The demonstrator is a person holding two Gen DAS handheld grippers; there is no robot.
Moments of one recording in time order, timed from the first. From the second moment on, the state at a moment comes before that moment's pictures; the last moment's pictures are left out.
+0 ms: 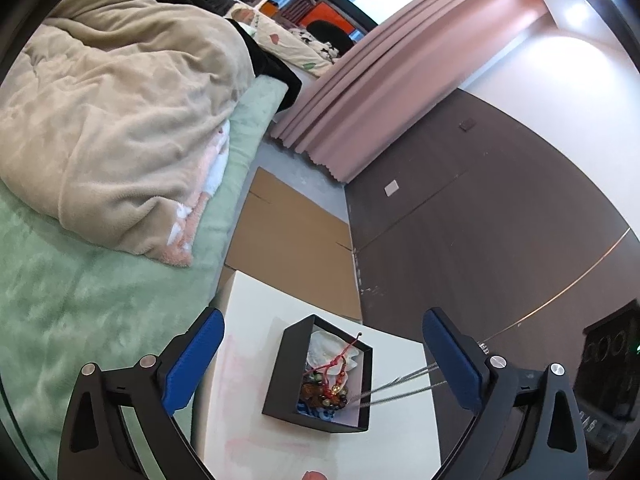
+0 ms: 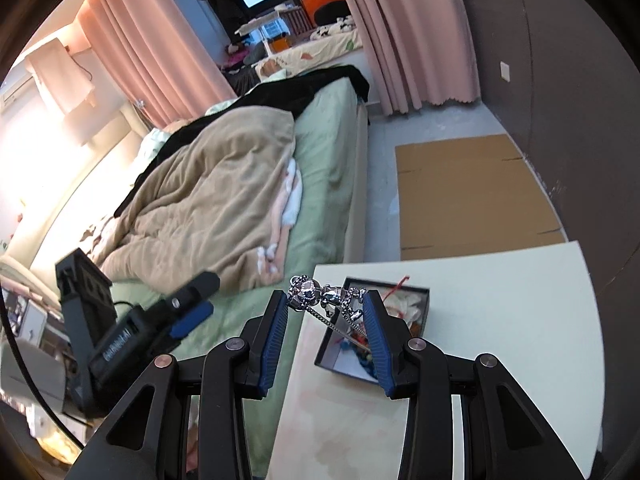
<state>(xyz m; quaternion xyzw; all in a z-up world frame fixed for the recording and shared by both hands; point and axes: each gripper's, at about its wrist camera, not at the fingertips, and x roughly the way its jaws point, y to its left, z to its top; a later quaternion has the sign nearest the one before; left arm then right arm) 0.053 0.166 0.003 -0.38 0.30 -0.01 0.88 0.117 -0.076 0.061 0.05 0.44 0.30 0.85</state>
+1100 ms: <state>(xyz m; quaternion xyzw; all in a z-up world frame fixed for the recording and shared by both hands) 0.051 0.069 -0.002 -0.20 0.36 -0.01 0.91 0.131 -0.176 -0.018 0.10 0.50 0.26 0.82</state>
